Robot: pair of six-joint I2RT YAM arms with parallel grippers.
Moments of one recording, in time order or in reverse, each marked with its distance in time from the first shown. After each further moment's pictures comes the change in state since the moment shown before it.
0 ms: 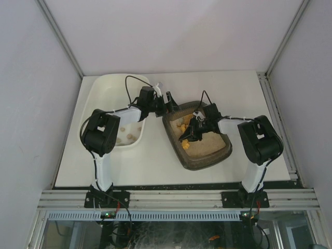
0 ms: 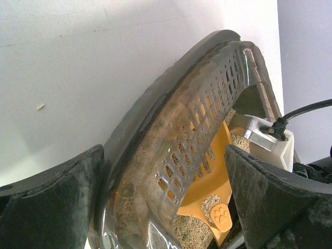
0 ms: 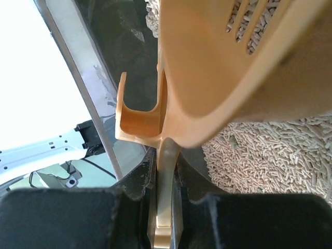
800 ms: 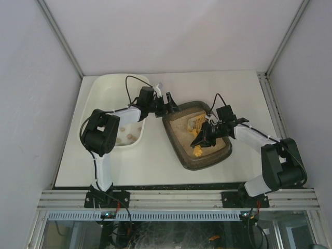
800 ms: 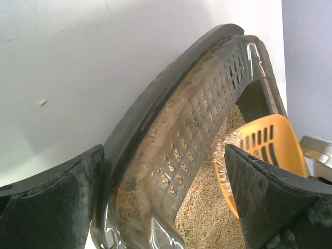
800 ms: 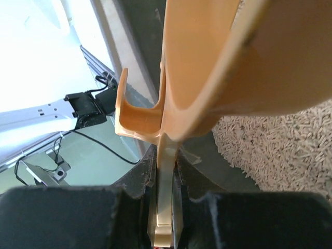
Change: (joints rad) left arm 0.003 0.000 0.000 -0.014 0.009 0.012; right arm -0.088 -0.331 -0.115 -0.335 0.033 -0.152
